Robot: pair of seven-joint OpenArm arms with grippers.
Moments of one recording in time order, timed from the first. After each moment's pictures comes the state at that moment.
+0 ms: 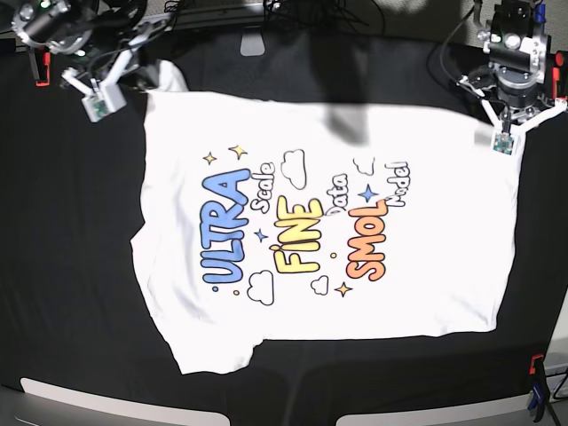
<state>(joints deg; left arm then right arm) 29.8 -17.2 -3.2 114.3 17.8 -0.3 49.6 -39.2 12.3 29.8 120.5 31.0 39.3 -55.9</state>
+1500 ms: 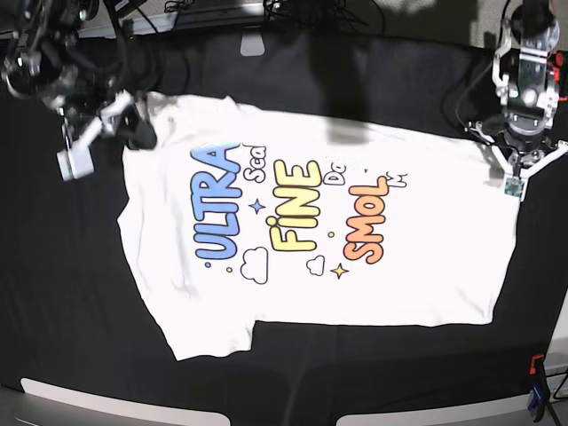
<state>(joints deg) 15.6 -21.5 -3.2 97.3 8.3 -0.7 40.8 -16.5 11.9 32.3 102.3 52.3 39.3 -65.4</state>
